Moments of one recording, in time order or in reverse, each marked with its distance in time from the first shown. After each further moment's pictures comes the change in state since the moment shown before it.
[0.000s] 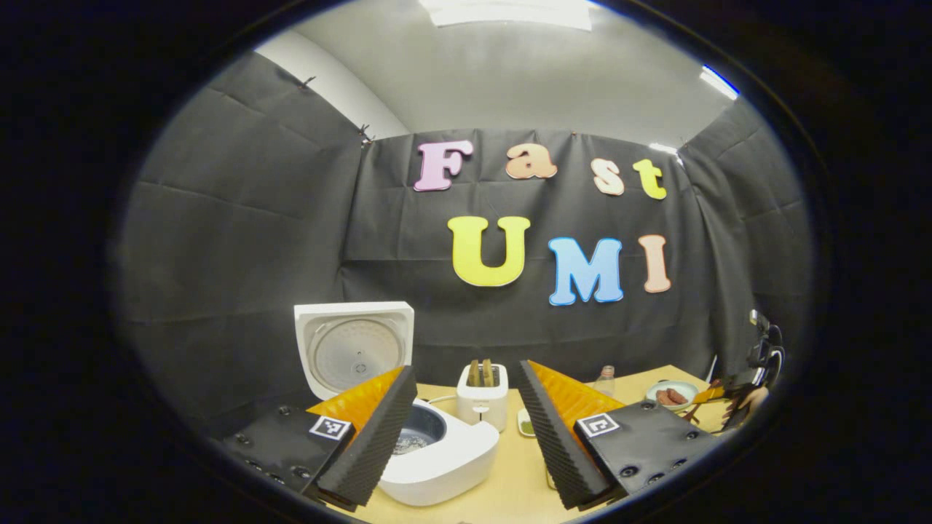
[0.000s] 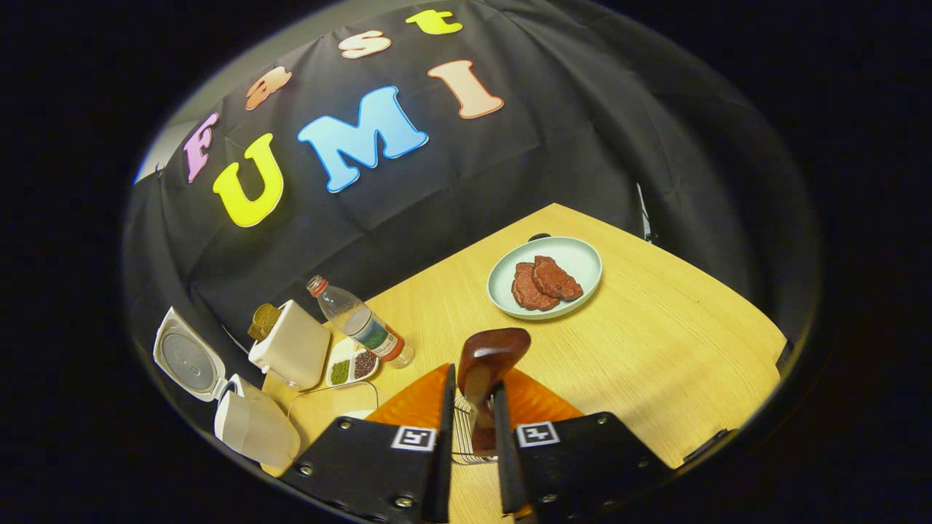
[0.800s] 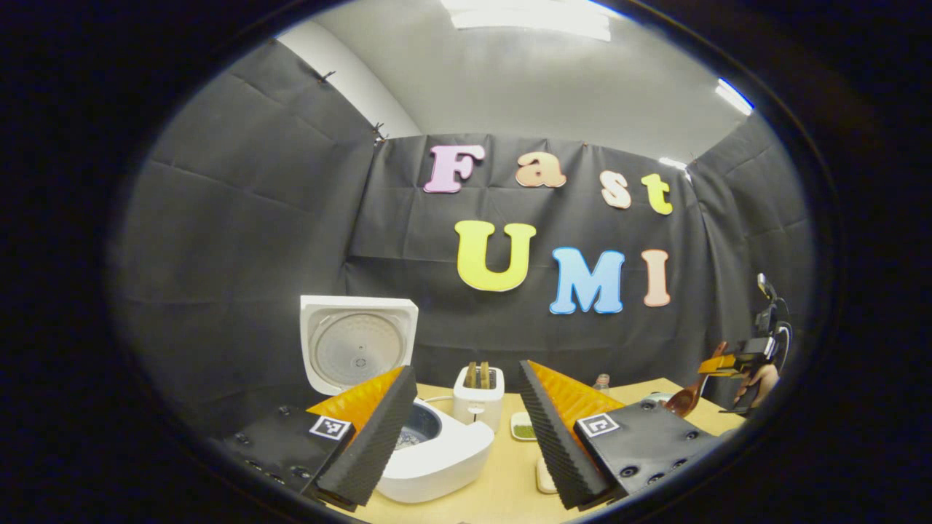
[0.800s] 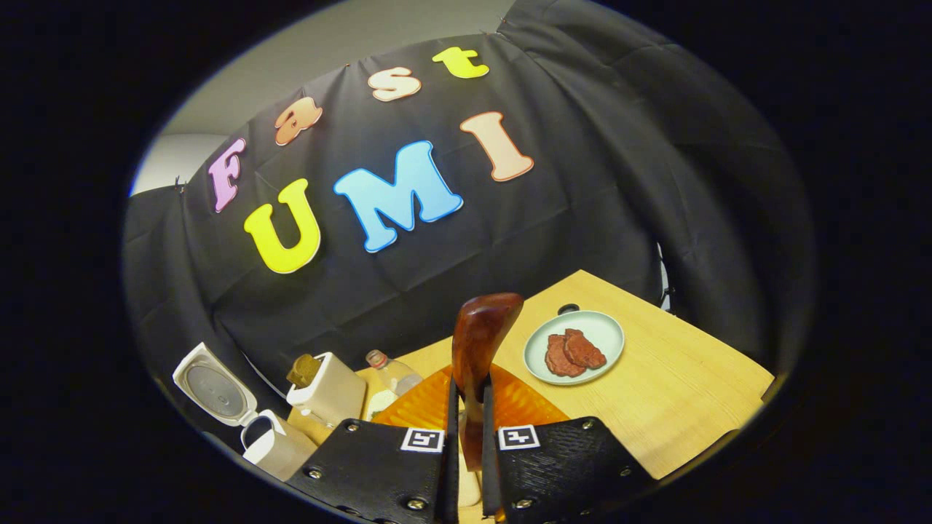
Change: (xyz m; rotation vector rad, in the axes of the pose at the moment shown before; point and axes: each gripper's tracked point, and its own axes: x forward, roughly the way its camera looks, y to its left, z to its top) left arm -0.006 0.008 -0.005 -0.057 -0.018 0.002; right arm -0.033 0.040 0.082 -0.033 -0.174 0.024
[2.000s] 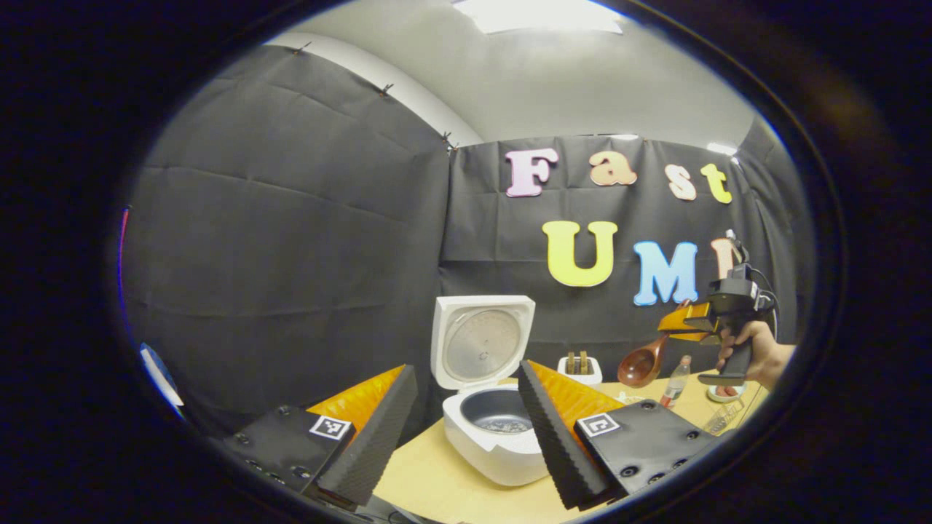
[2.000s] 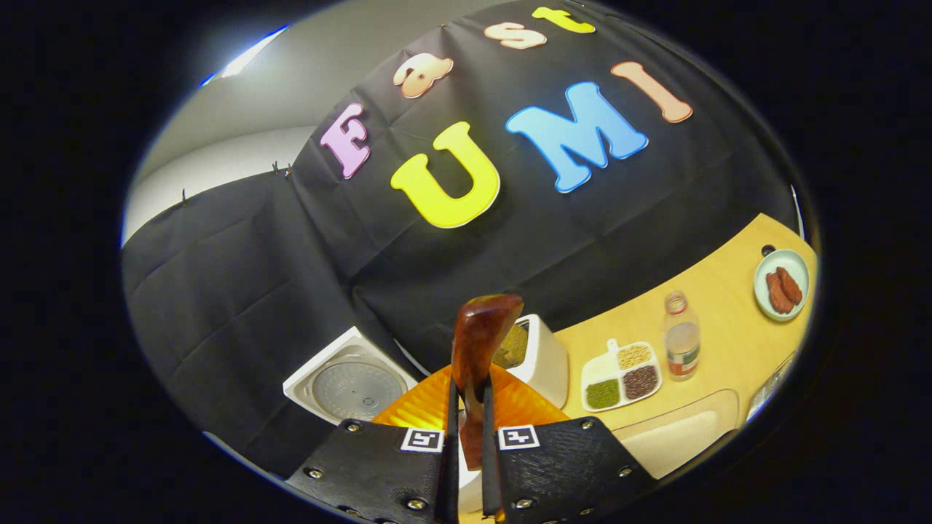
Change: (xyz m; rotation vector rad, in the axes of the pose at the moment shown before) left arm -0.082 0.144 -0.004 0.040 -0.009 0.279; right arm -0.003 0.330 -0.041 0.037 0.128 0.508
